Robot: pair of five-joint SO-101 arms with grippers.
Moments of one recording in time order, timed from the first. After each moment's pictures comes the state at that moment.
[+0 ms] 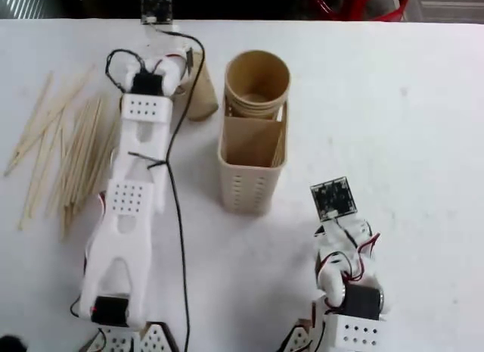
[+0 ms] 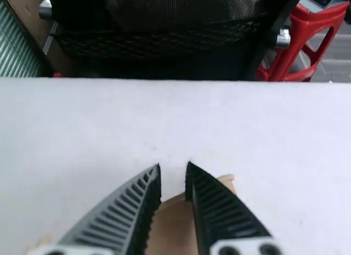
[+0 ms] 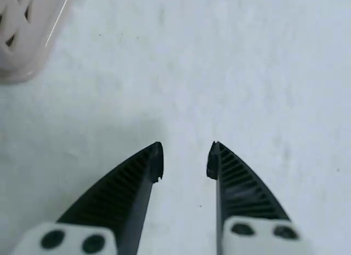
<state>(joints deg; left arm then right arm) -1.5 79.3 -94.0 61.8 6.6 5.3 -102.6 94.1 63.5 27.3</state>
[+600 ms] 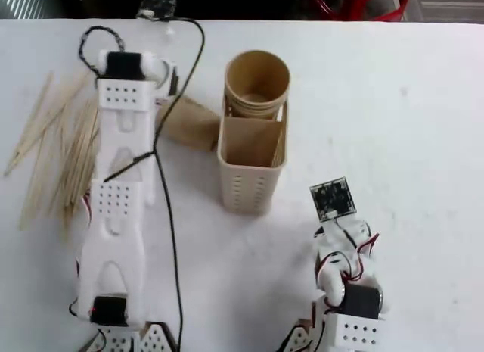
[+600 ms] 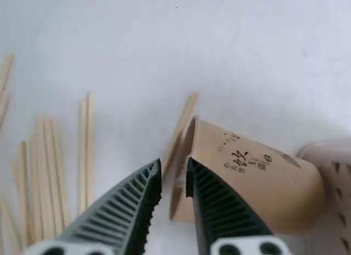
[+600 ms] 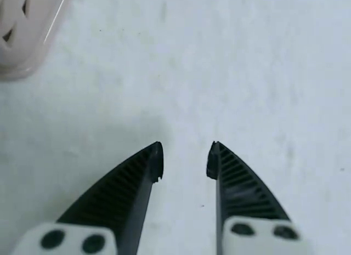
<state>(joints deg) -4.4 63.5 -94.0 102.2 -6.7 5.2 -102.6 95.2 62.9 27.3</state>
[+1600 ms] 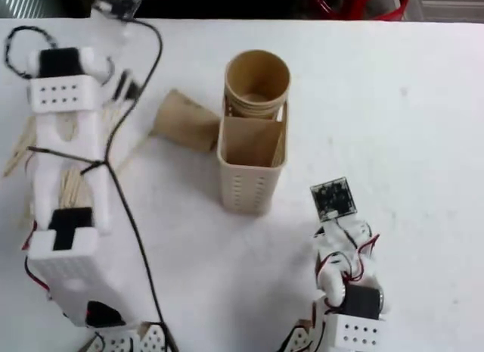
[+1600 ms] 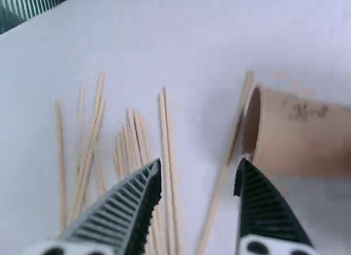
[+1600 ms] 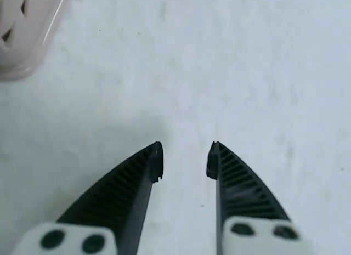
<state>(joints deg) -10.6 18.4 -31.0 78.5 -21.8 5.3 -102.6 95.2 62.9 27.3</state>
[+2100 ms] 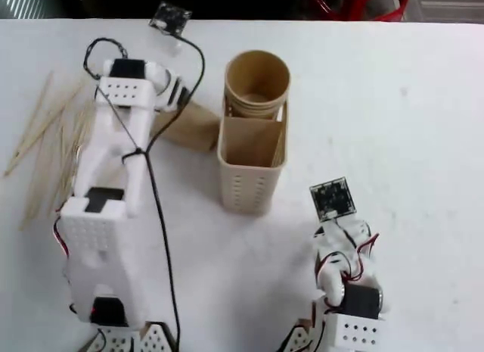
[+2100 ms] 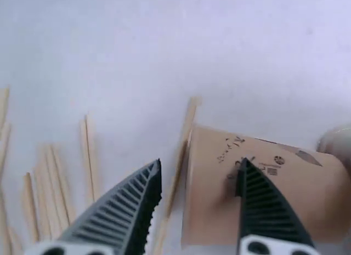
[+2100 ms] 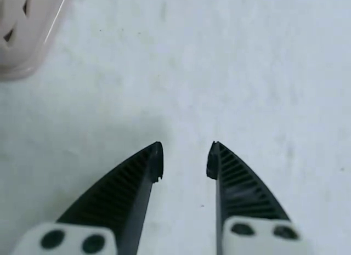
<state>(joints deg) -4.0 35.2 -30.8 67.6 -15.3 5.2 -102.6 95.2 62.9 27.3</state>
